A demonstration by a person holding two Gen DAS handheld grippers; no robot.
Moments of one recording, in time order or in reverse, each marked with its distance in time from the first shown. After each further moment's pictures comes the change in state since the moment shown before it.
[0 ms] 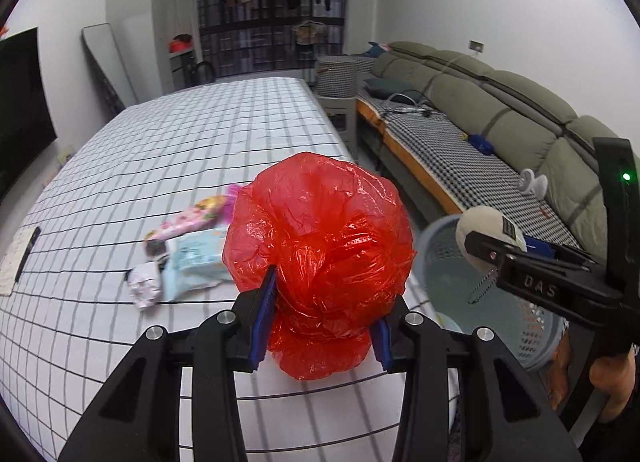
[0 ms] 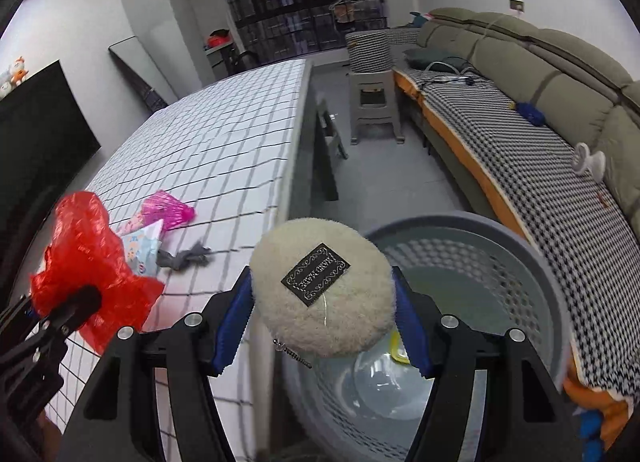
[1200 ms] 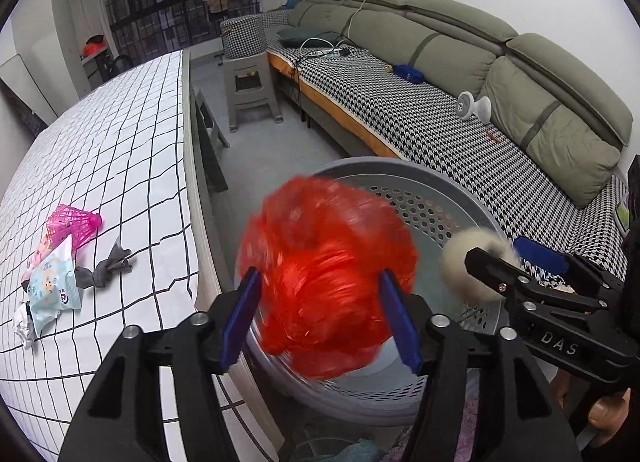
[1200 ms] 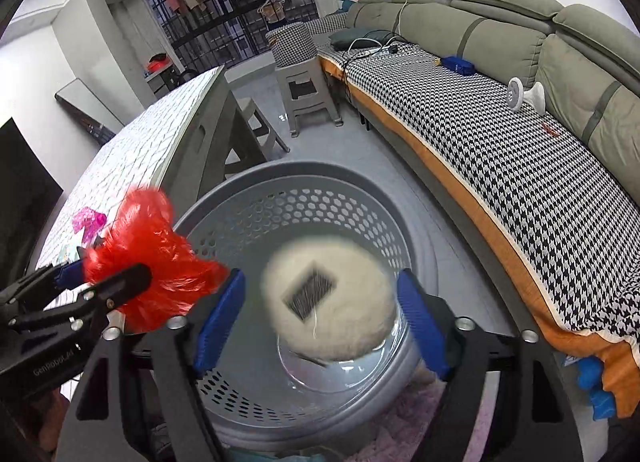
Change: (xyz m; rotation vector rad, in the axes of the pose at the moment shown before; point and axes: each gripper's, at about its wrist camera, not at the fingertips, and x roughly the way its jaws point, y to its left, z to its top) left arm 0.077 -0.153 -0.001 0.205 0.178 -0.149; right arm -0.024 -0.143 -0.056 0.203 0.008 -0.081
